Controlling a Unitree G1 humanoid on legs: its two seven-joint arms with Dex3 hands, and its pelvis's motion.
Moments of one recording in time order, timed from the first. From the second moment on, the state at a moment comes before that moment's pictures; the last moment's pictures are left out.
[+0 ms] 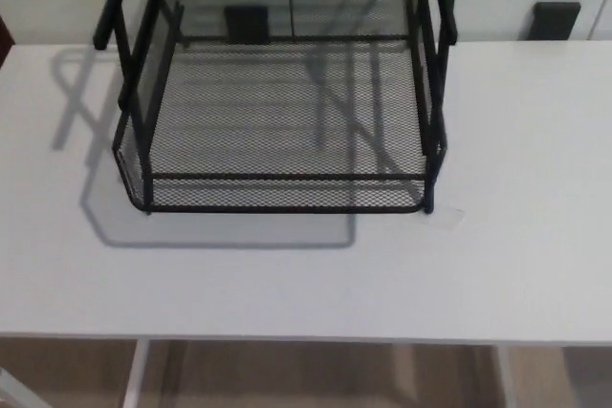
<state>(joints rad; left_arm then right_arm) 0.47 0.39 -0.06 0.88 0.26 -0.73 0.18 0.71 -0.16 -0.06 0.42 -0.07 -0.54 0.01</state>
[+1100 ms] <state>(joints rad) 0.53 0.42 -0.01 0.74 0.21 -0.71 0.07 0.99 -0.12 0.02 0.21 -0.05 -0.66 0.01</state>
